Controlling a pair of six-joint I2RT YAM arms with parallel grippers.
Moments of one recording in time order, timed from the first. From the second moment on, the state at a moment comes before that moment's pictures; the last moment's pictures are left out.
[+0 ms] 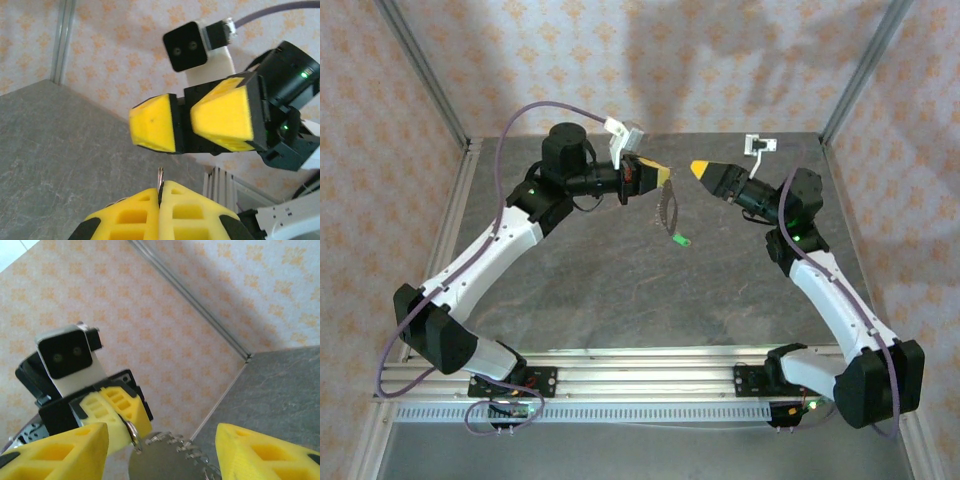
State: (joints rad) left arm -0.50 1.46 1.46 -0.19 0.76 -0.28; right arm 0.25 1.13 0.91 0.40 -0.81 0.93
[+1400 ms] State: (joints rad) left arm -0.49 1.50 1.54 -0.39 0.89 -0.17; right arm 0.34 1.21 0.94 0.45 -0.95 0.91
